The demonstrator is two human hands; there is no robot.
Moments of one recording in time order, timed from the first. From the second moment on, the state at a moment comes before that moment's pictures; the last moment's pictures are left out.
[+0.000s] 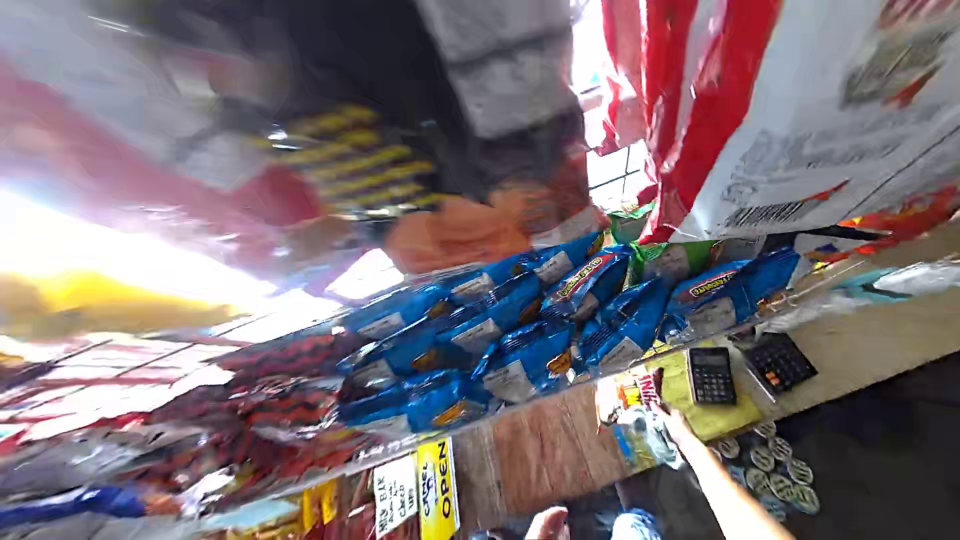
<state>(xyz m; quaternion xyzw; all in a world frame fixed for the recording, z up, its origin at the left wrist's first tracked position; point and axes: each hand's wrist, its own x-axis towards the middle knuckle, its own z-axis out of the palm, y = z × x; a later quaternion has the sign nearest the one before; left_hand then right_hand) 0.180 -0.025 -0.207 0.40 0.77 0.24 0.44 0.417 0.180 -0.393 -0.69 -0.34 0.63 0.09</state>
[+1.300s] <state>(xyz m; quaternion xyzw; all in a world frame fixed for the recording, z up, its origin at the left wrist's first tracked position) 0.137 -0.064 0.002 0.00 0.76 0.61 0.19 0.159 0.032 -0.037 -0.07 -0.80 0.49 0.35</state>
